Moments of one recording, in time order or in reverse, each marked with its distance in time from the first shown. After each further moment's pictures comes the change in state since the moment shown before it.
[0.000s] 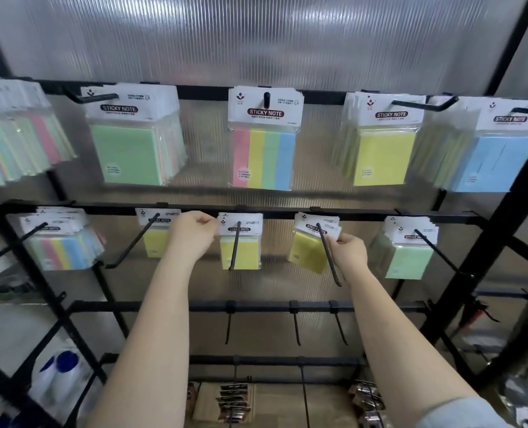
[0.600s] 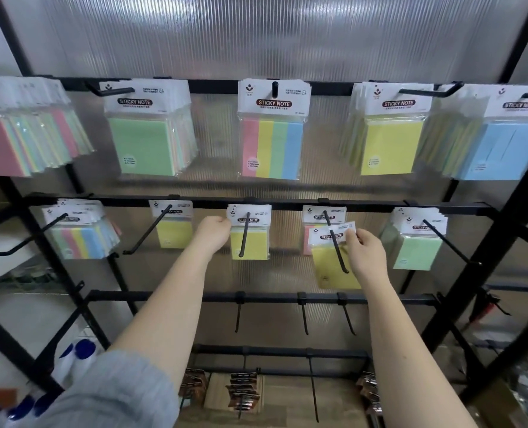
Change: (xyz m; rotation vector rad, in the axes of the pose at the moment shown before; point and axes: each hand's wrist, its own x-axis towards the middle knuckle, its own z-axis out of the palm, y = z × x) left_hand 0.019 -0.026 0.026 0.007 -0.152 -0.149; right_hand -0.040 0.008 -0.015 0.009 0.063 -0.180
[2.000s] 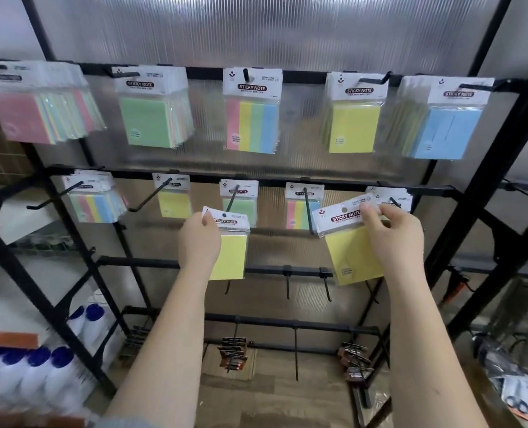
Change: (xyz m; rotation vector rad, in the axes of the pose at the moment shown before) left_hand -0.138 -0.004 0.018 0.015 0.430 0.063; right_hand -0.087 -0.040 -0.114 0.052 0.093 -0.148
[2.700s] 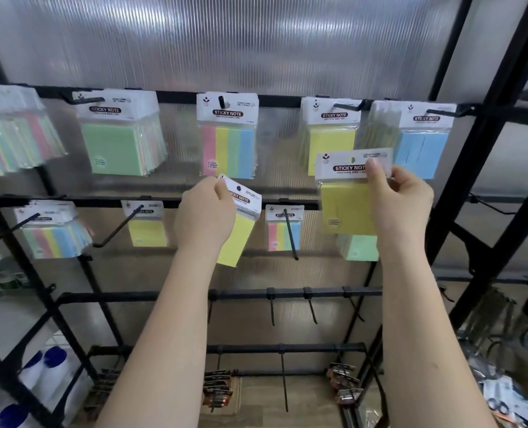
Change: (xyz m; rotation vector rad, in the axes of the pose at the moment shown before) left_hand 0.018 0.092 -0.002 0.091 0.037 0.367; right_hand 0.041 -0.056 -0.005 0.328 0.217 -0.125
